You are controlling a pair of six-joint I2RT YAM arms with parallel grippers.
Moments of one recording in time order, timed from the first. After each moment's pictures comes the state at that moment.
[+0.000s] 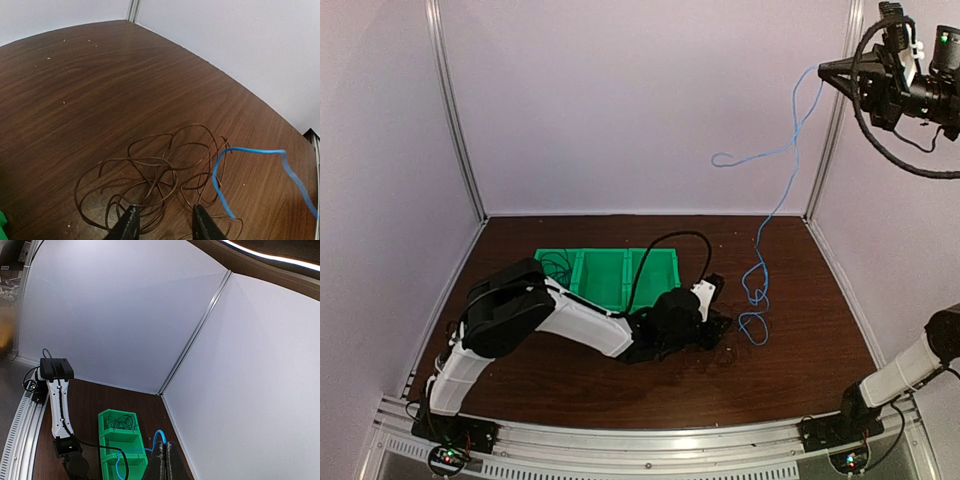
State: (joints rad) left arm -1.17 2.33 1.45 0.55 -0.14 -0.37; right arm 0.13 1.41 2.33 -0.98 -1.11 -0.55
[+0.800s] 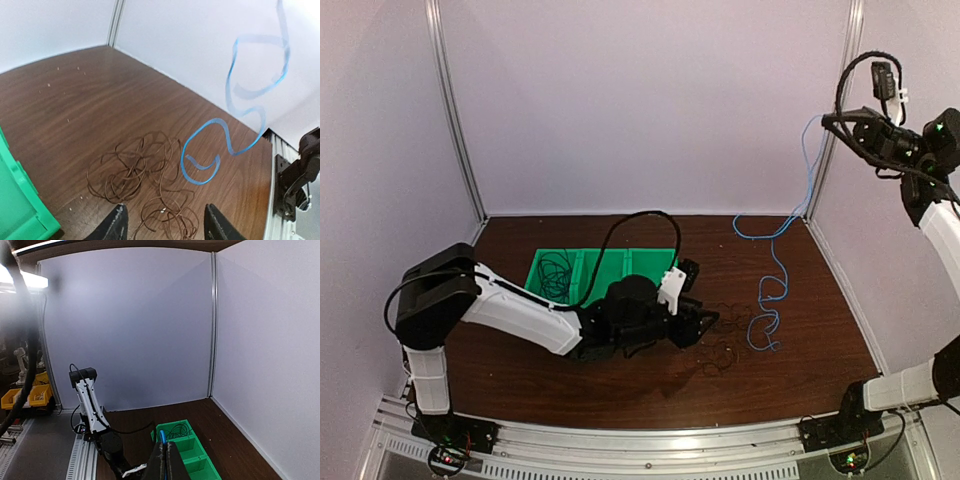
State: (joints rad) left arm -1.18 2.02 1.11 0.66 -0.04 -0.35; right arm -0.12 1.23 1.44 0.58 -1.42 0.74
